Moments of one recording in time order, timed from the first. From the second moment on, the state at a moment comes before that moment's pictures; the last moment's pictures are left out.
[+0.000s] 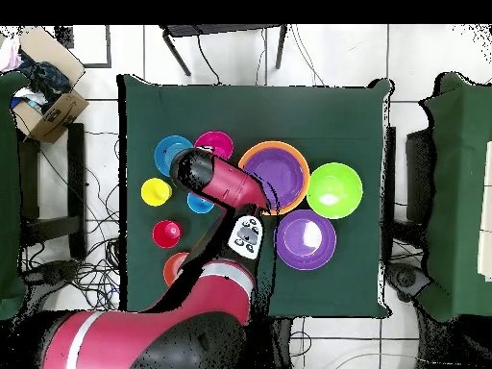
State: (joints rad) arm 0.10 -0.29 -0.25 1.46 0.58 0.38 2.72
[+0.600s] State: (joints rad) arm 0.10 -0.33 -0.26 1.46 0.58 0.41 2.72
